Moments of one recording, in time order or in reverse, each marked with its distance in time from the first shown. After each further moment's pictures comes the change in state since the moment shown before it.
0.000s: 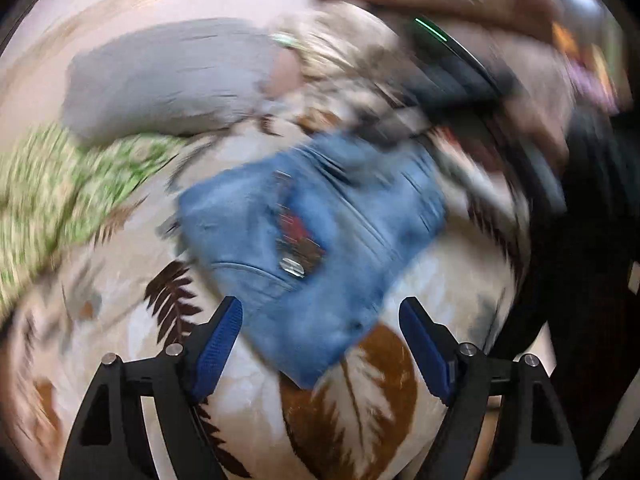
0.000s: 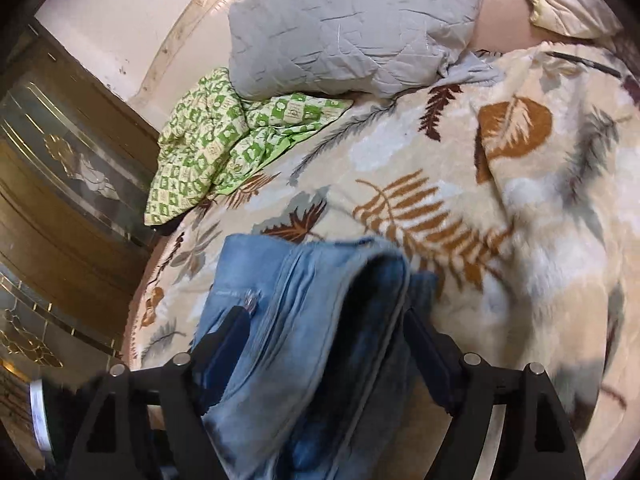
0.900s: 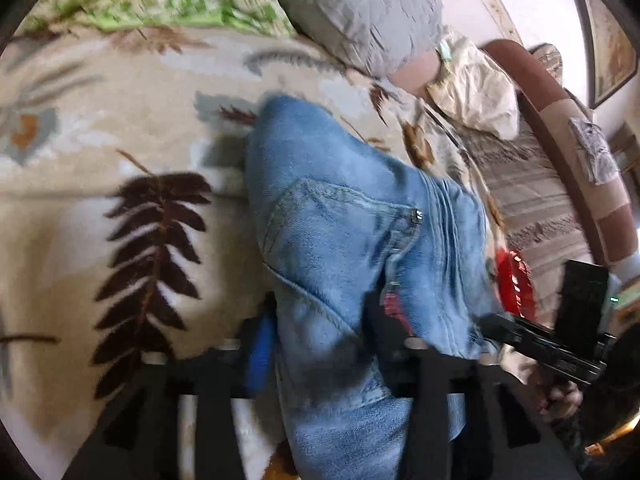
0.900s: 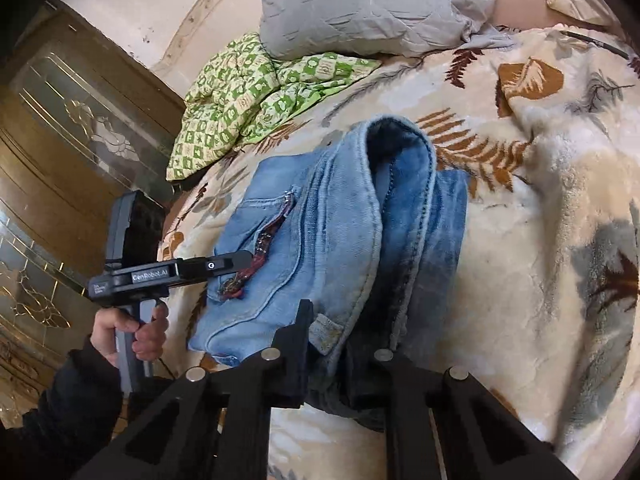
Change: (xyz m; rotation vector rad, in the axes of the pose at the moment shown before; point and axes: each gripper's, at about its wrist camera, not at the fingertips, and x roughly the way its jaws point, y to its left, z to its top) left arm 0.090 0.086 0.002 -0.665 0.125 -0.134; right arm -0.007 0.024 -0.057 -0.058 0.085 0.023
